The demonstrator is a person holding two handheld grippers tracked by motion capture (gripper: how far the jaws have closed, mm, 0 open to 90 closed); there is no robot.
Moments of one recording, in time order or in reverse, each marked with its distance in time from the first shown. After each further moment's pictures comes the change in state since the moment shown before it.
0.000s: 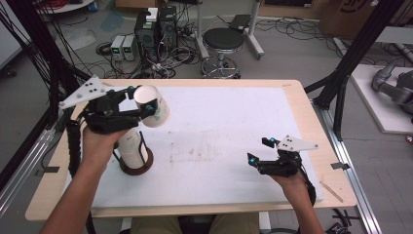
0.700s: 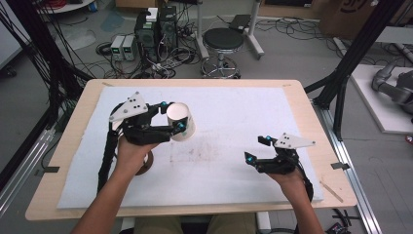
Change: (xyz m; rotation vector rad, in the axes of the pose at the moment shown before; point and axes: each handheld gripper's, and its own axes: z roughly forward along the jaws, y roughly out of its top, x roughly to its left) left arm -0.023 -0.039 0.048 0.064 -0.085 0.012; right arm -0.002 0.005 0.008 -0.013 0.061 -0.014
